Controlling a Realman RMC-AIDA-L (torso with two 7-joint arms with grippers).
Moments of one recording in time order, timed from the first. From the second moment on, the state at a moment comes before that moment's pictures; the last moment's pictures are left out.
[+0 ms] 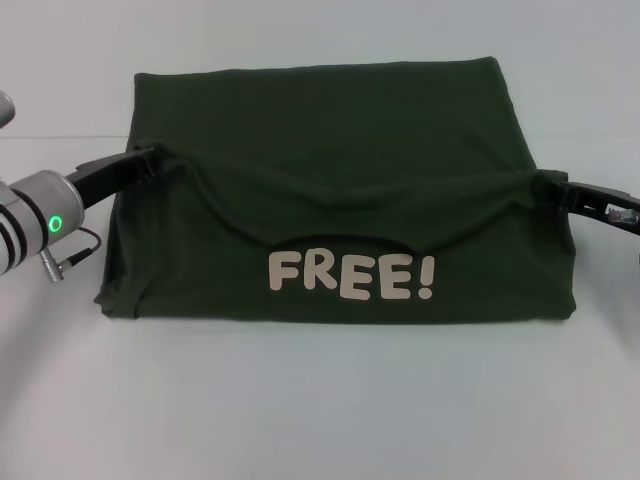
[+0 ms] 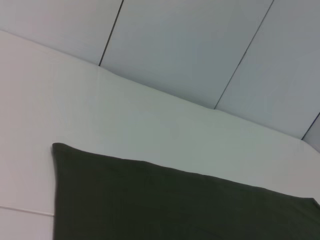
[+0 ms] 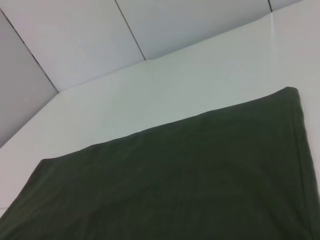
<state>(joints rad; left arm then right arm) -0.76 -2.16 0.24 0.50 2.06 0.79 -1.61 0.66 2.09 -0.44 -0.49 -2.02 -0.90 1.70</state>
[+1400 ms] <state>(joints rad) -0.78 -2.17 0.24 0.37 1.80 0.64 -1.24 0.67 2.09 -0.47 -0.46 -2.02 -0.84 1.69</state>
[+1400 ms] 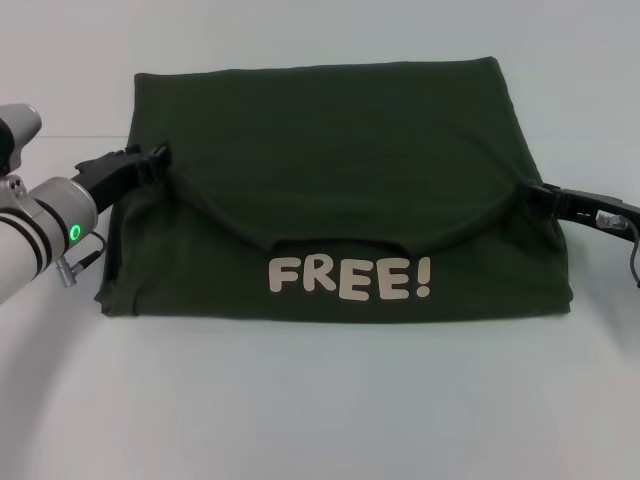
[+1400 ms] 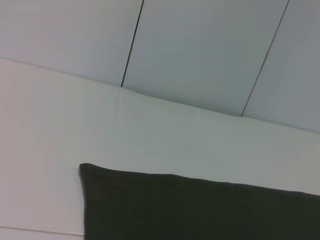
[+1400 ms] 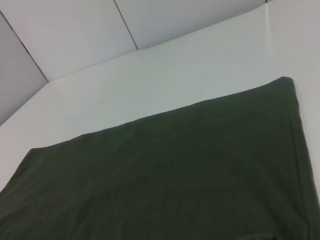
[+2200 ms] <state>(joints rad) -0.68 -2.11 0.42 0.39 1.73 0.84 -1.51 0.59 2.07 -0.44 -0.48 -1.99 -1.01 1.74</state>
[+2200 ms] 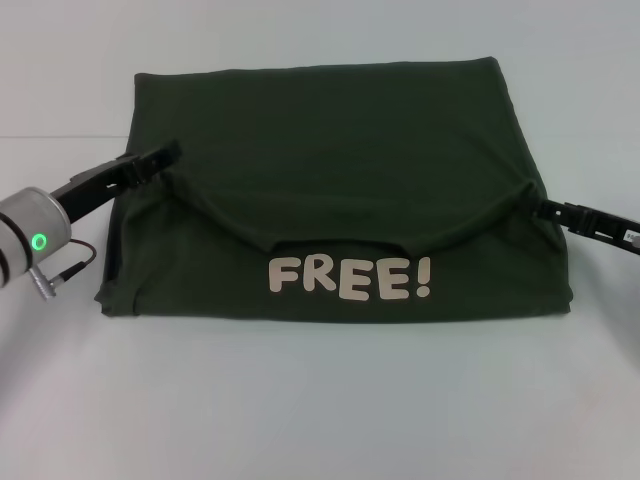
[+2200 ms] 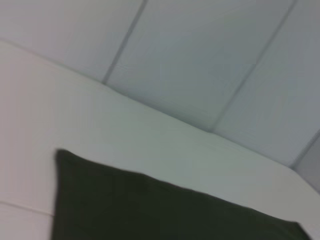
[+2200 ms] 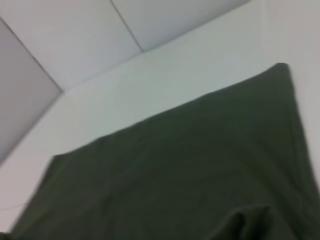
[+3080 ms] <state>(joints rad) -0.58 -1.90 0.63 0.57 2.10 1.42 -2.19 0.48 2.03 -0.60 -0.56 -2.05 -1.59 1.29</state>
